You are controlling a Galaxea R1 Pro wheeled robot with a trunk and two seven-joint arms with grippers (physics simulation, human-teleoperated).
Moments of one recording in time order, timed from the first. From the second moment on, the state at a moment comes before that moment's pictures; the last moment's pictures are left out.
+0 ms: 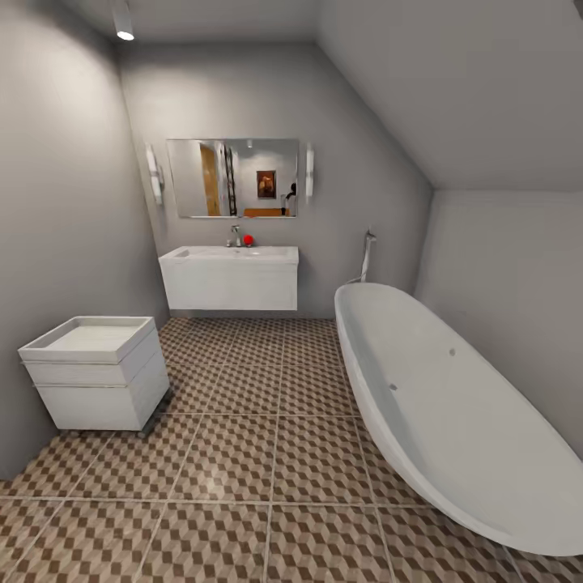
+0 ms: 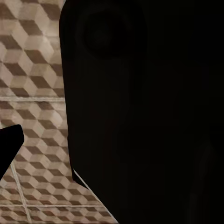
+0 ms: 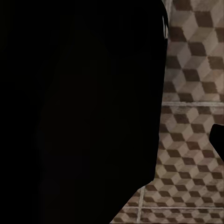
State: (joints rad) left arm 0.00 0.00 0.00 0.00 0.00 0.00 0.00; right arm 0.00 0.00 0.00 0.00 0.00 0.00 0.00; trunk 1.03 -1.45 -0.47
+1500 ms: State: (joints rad) left arm 0.00 0.01 0.00 -0.05 -0.01 -0.02 0.00; right arm 0.00 0.00 0.01 0.00 0.01 -0.03 0.00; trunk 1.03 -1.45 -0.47
